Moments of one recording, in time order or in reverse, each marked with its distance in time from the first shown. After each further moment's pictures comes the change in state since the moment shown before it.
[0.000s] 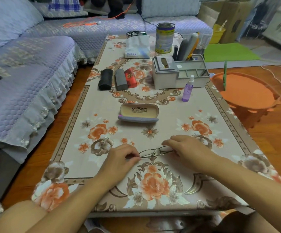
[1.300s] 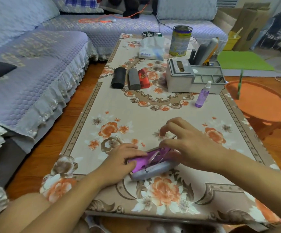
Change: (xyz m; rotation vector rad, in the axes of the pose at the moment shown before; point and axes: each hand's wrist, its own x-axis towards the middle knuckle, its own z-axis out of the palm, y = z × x) left_hand -0.007 -0.021 -0.034 0.026 -0.237 -0.120; right_hand 0.047 -0.040 -0.051 -0.143 0.066 -0.319
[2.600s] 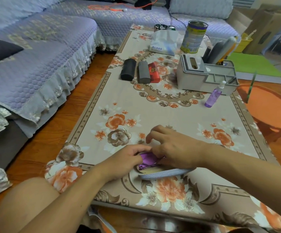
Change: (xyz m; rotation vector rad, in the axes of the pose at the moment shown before) left_hand -0.012 0.032 -0.008 -0.658 -0.138 -0.164; right_hand 0.049 -0.012 0.040 0.076 -0.308 -0.170
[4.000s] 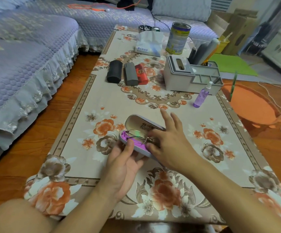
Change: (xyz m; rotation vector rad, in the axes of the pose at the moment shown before) left_hand 0.016 -0.005 0.030 -1.091 0.290 0.176; right_hand 0.011 -0.030 -0.002 0.212 0.213 0.810
